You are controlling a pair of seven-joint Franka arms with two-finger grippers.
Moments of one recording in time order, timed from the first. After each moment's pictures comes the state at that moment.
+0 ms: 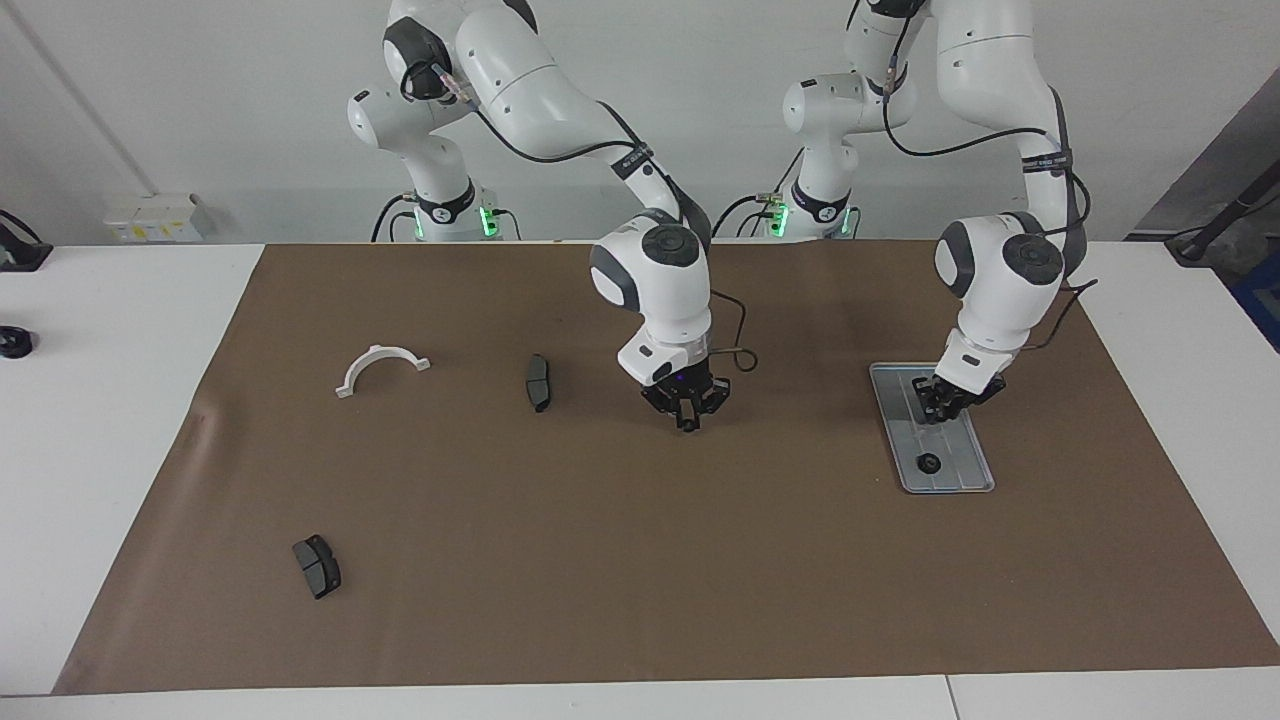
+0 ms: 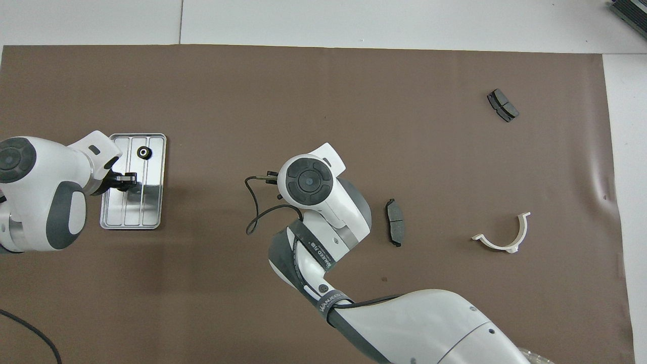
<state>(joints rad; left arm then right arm) 0.07 0.19 -0.02 -2.18 0.11 2.43 -0.02 0.66 0.59 0.01 -1.60 -0.01 2.39 0.83</state>
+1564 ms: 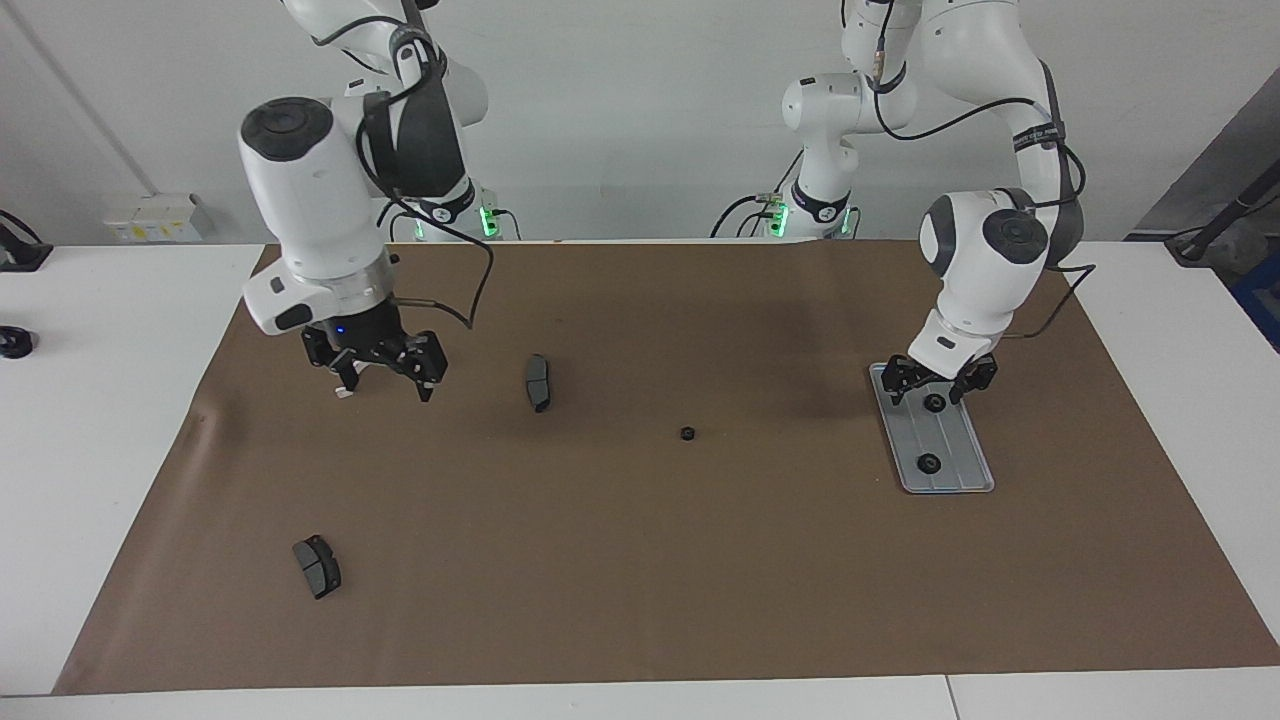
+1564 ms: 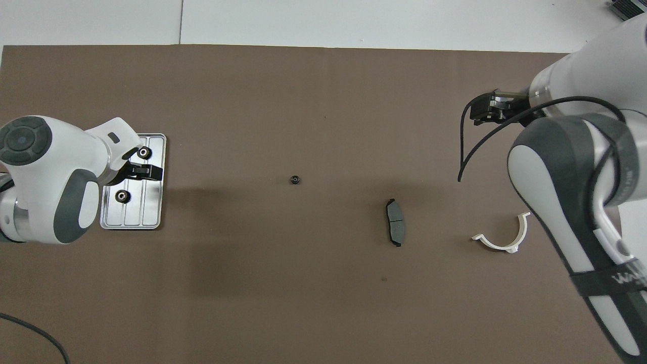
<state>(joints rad) -0.07 0.13 -0.05 -2.06 0.11 2.26 -0.03 0.15 0.17 -0.06 -1.57 -0.03 1.84 0.28</state>
